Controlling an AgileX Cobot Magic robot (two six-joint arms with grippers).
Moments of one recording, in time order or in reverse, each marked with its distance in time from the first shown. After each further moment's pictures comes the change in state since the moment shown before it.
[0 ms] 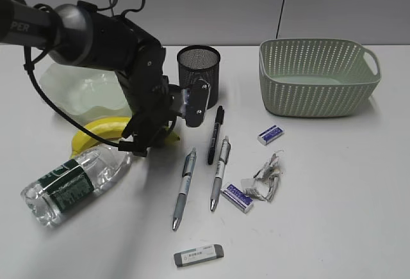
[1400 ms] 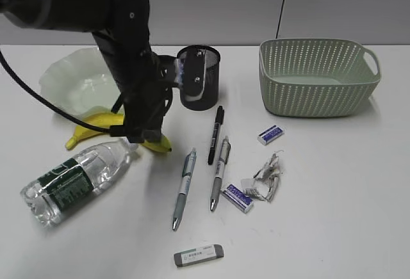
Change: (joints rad) left arm 0.005 -0.152 0.001 -0.168 0.167 -0.003; right arm 0.000 0.000 0.000 0.000 0.000 0.000
